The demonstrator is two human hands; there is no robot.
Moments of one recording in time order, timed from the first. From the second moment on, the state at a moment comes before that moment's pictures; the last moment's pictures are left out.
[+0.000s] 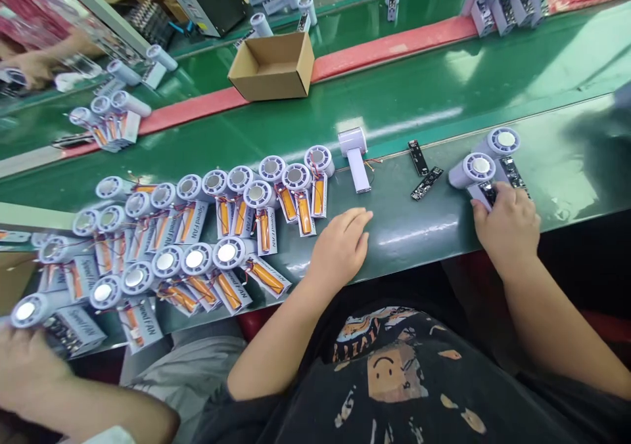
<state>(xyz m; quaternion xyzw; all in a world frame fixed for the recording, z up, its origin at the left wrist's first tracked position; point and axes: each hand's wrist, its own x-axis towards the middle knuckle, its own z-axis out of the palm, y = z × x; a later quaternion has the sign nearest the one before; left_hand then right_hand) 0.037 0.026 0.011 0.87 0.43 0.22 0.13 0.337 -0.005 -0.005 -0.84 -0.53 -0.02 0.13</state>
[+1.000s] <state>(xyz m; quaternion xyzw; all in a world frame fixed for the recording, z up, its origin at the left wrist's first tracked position) 0.042 -0.027 0.004 0.60 0.42 0.21 0.65 0.236 0.005 -0.002 -0.48 -0.49 0.59 0.42</state>
